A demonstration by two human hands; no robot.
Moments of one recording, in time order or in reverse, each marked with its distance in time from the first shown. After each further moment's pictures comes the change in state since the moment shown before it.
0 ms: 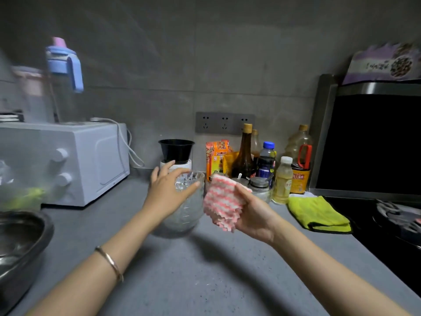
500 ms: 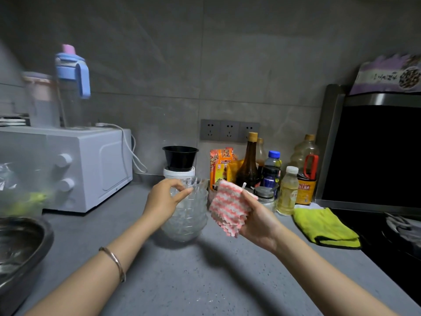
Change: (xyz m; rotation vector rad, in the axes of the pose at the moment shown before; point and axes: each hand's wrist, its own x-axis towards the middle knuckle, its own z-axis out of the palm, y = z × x) left_hand 0.015 -0.020 0.003 -0.169 0.063 -0.040; right_hand 0.014 -0.007 -0.001 0.024 0.051 -0.027
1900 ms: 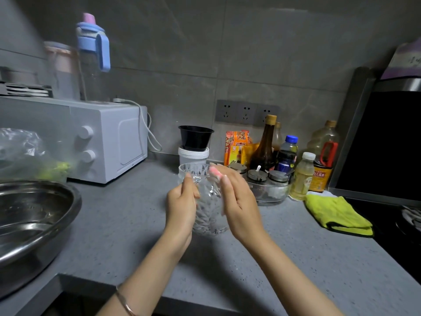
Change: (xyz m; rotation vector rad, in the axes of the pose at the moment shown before) left_hand -0.083 0.038 0.006 -0.775 0.276 -0.422; right_hand -0.010 0.063 0.053 -1.085 0.075 -1.097
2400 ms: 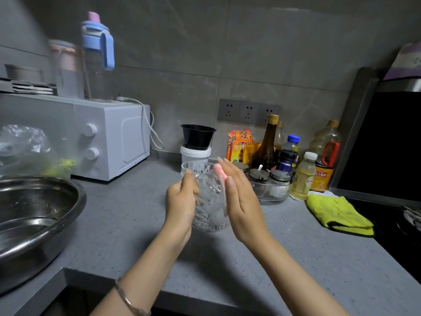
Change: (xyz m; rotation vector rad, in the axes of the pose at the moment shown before) left_hand 0.002 0.006 -0.005 -0.022 0.002 -0.040; right_hand -0.006 -0.003 -0.003 -0.057 -0.080 -0.044
